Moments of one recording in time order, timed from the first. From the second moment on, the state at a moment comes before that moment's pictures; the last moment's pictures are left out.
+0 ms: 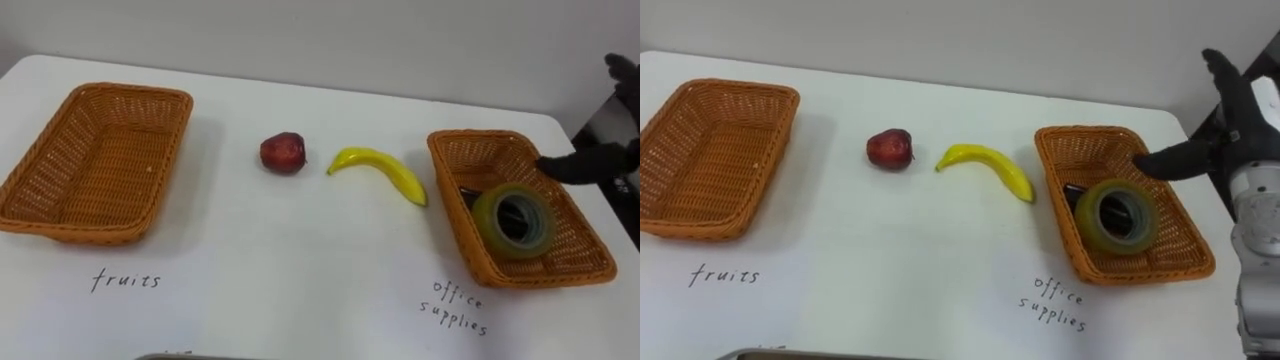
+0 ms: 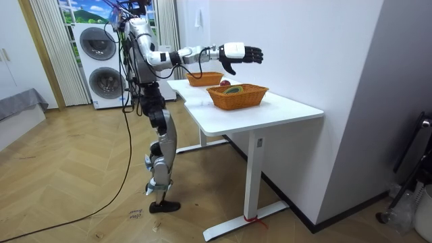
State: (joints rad) left arm 0.33 0.23 0.23 0.90 0.03 0.12 0.07; right arm -0.14 -0.55 -0.26 0.04 -0.25 0.20 0.07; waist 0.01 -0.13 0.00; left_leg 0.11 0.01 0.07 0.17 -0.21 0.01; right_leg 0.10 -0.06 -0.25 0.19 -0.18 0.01
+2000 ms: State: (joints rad) left arm 0.31 0.29 0.19 0.90 0.14 0.18 0.05; right arm -0.46 -0.65 0.00 0.22 -0.04 0.26 0.10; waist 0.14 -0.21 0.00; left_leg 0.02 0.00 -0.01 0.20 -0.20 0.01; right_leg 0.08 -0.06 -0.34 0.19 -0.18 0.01
